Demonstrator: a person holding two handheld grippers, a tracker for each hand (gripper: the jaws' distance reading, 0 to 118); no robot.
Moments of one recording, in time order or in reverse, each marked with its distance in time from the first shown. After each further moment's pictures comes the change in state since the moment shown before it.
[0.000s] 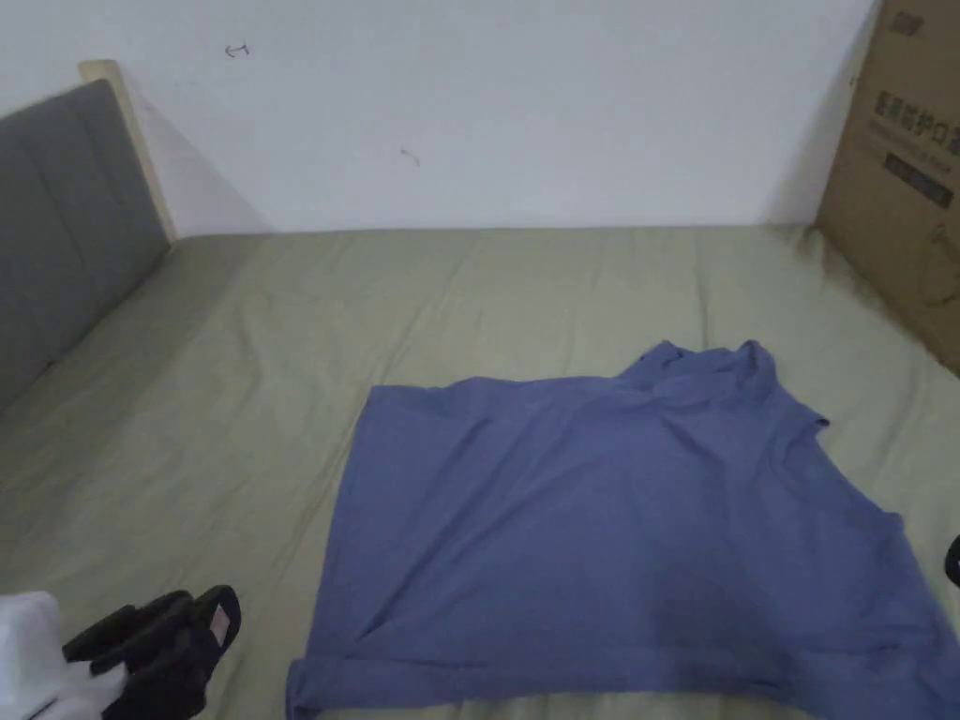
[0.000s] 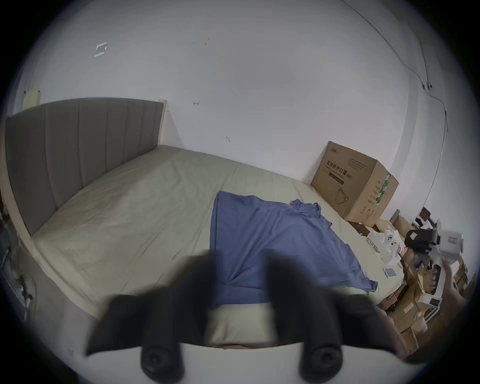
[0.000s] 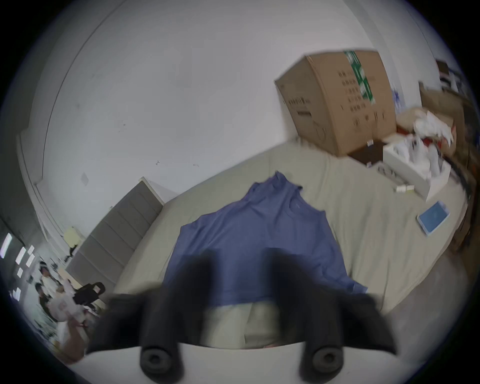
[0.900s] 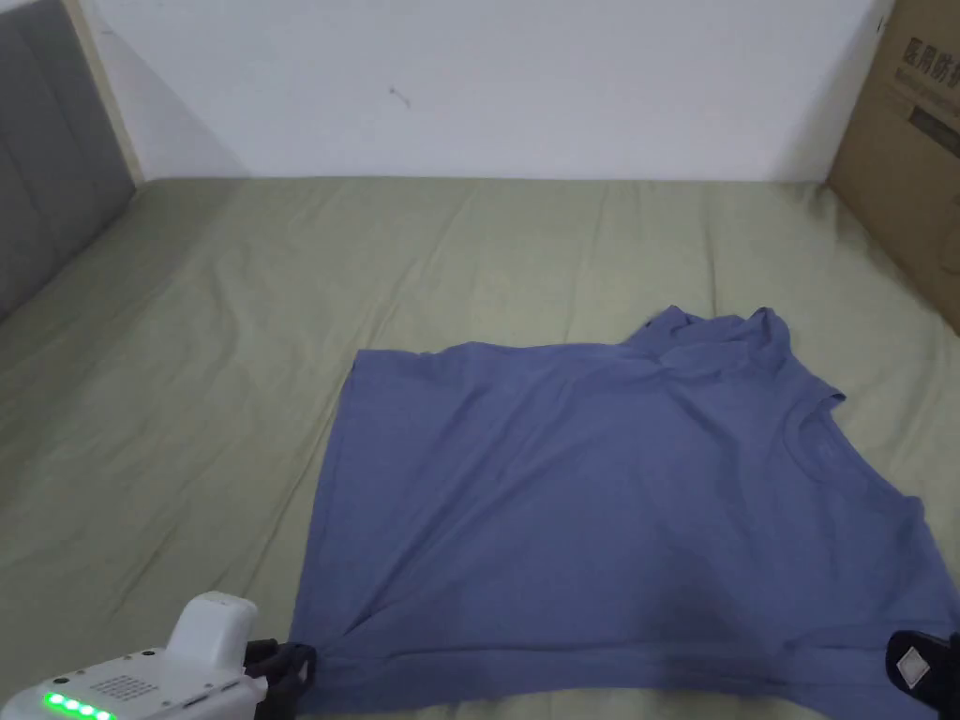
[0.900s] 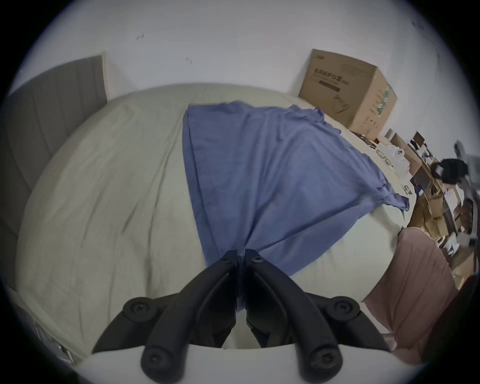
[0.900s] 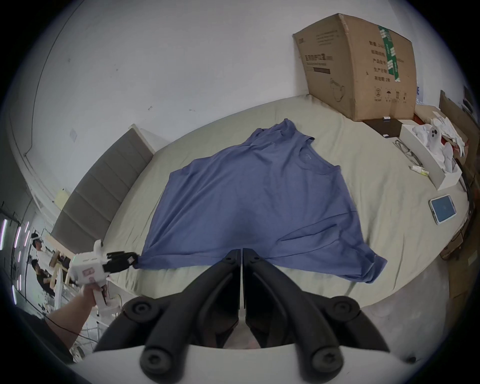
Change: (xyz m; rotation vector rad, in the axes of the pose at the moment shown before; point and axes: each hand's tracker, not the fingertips) left arm -0.040 -0.069 -0.153 -0.400 -0.120 -0.277; right arm 0.012 -0.033 -0.071 -0.332 -0.037 0.043
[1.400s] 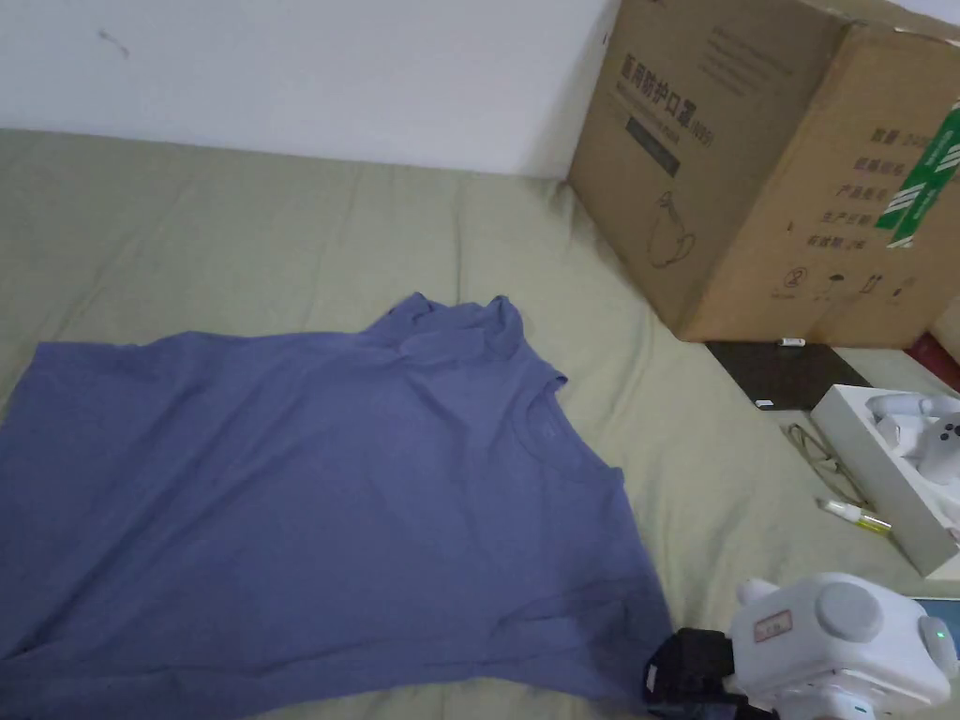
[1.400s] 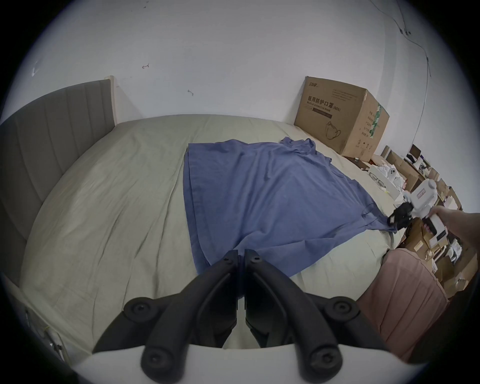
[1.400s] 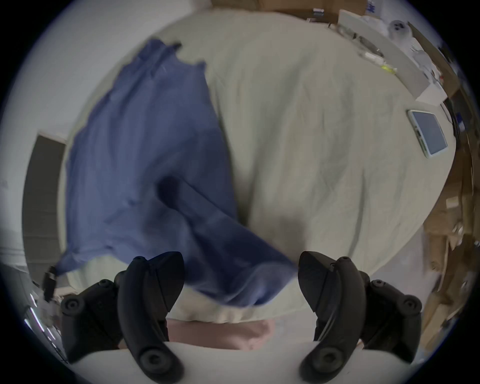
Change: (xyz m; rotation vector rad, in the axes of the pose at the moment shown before) left arm 0.038 0.030 0.041 0.102 0.021 0.027; right arm 0.194 0.008 -0.105 -0.555 -0.346 -0.253
